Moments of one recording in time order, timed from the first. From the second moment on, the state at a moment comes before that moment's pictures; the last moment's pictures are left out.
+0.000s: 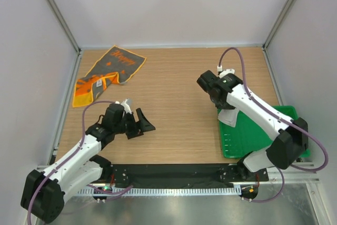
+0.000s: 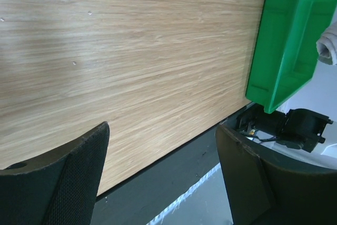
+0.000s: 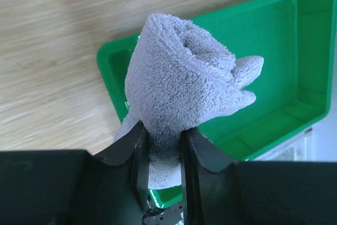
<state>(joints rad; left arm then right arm) -0.46 0.87 0.44 -0.30 0.38 -0.85 0.62 1.43 1.31 -1.29 0.69 0.75</state>
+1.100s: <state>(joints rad) -0.46 0.85 0.44 -0.37 0.33 -0.83 0.57 1.72 1.20 -0.77 0.01 0.45</state>
